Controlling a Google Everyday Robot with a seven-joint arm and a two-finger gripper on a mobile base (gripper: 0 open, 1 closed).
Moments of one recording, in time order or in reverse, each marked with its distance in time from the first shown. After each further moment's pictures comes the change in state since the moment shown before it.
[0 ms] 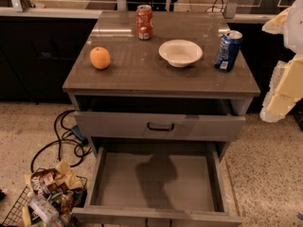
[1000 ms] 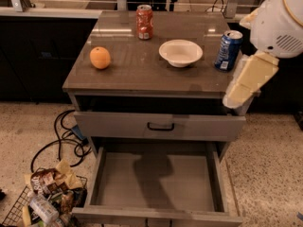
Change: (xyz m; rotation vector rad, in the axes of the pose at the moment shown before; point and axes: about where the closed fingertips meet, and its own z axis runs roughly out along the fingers) arm -0.038 -0.026 0.029 0.075 -0.110 0.054
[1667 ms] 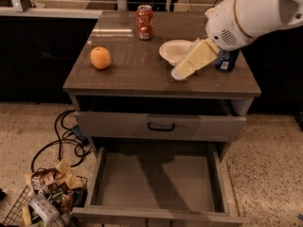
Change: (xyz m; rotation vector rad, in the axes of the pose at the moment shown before) arm -0.081 -0.050 0.065 0.061 -0.334 0.152
